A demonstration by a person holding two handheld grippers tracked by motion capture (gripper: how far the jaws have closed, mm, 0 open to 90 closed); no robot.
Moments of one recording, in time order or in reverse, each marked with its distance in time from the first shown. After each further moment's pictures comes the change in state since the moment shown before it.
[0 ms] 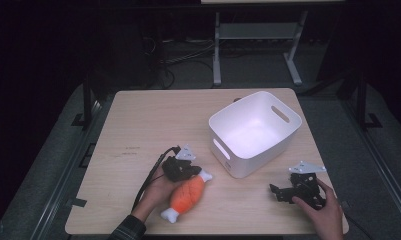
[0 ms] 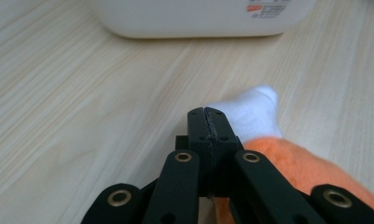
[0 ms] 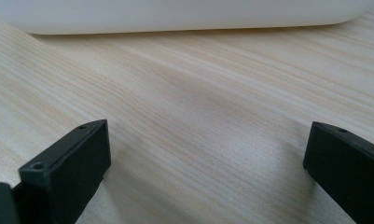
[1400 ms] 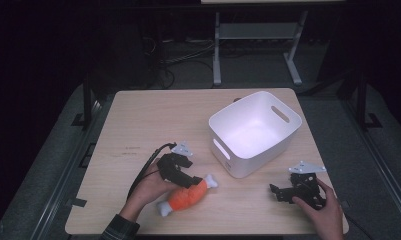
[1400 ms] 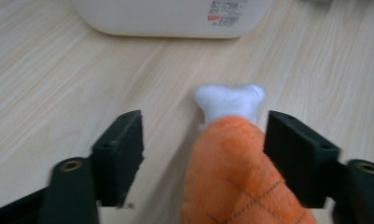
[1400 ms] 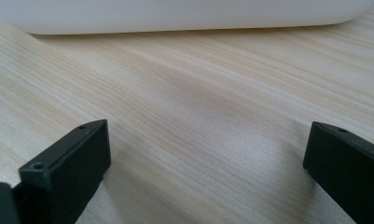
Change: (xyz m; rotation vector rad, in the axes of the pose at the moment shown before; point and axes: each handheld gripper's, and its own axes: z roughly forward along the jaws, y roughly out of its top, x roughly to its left) left arm -0.004 0.013 -0.040 0.077 -0.077 -0.069; right arm 0.000 0.000 0.000 0.000 0.000 0.000
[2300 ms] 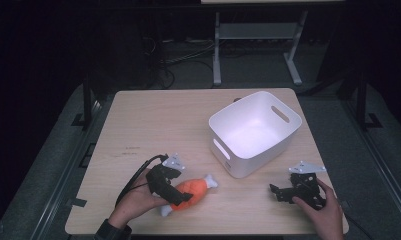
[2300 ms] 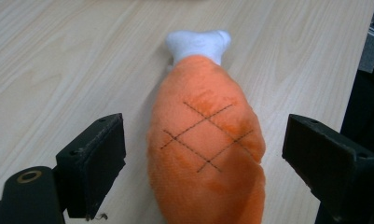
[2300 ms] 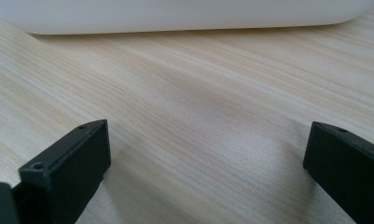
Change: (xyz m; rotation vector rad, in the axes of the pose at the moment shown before) left arm -0.027 -0.023 -0.022 0.080 0.007 0.019; right arm 0.000 0.000 0.000 0.000 0.000 0.000
